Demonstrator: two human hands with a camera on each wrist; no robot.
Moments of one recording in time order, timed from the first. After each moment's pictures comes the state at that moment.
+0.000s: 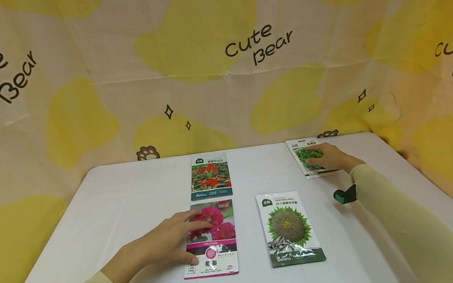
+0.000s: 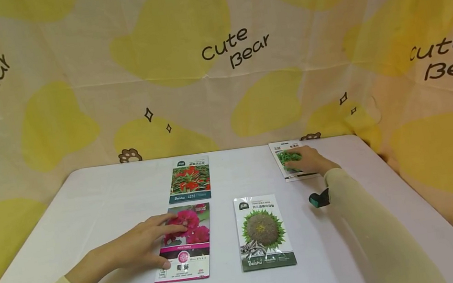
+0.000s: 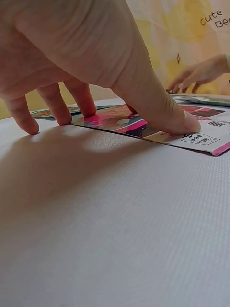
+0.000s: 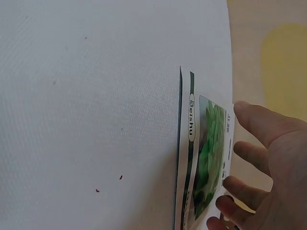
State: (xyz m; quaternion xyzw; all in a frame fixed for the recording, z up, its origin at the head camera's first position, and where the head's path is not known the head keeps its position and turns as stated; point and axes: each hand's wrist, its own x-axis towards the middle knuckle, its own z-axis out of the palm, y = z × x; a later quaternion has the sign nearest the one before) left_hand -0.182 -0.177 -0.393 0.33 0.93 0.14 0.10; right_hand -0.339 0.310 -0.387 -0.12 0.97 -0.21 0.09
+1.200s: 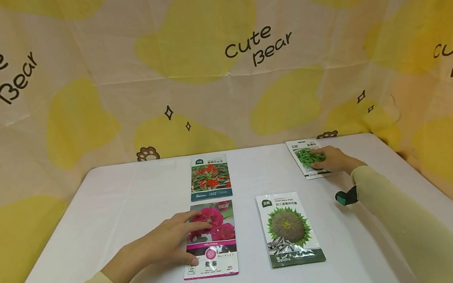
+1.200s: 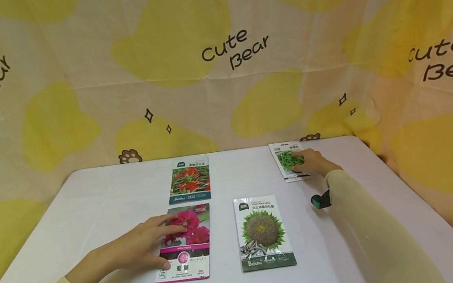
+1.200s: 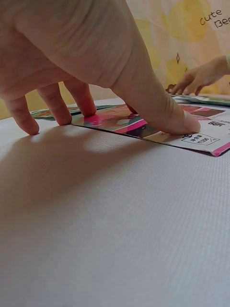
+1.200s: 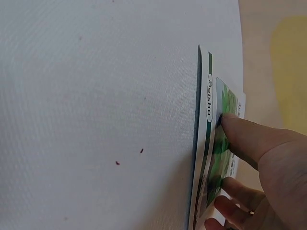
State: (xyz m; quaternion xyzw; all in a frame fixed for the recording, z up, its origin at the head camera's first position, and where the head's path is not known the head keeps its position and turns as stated) left_hand -0.183 -0.177 -0.395 0.32 0.93 0.14 0.11; right_hand -0.347 0.323 -0.397 -0.10 0.97 -0.18 0.11
